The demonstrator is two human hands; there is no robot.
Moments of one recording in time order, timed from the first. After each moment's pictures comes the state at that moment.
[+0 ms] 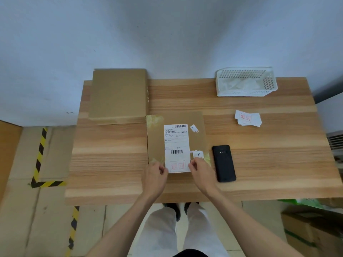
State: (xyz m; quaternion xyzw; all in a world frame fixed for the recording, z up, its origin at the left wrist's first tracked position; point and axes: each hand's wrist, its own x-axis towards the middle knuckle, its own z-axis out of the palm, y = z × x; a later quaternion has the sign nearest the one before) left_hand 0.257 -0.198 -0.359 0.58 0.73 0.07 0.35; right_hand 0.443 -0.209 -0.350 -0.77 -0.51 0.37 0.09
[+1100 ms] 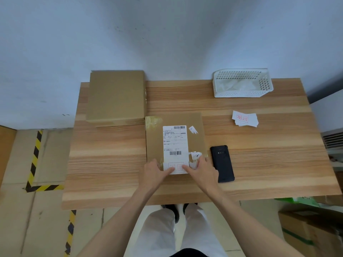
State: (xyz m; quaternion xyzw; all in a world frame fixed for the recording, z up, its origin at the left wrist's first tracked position) left_hand 0.252 -0.175 -0.356 0.58 0.73 0.01 0.37; right_hand 0.448 -0.205 -0.353 -0.81 -0.49 0.31 0.02
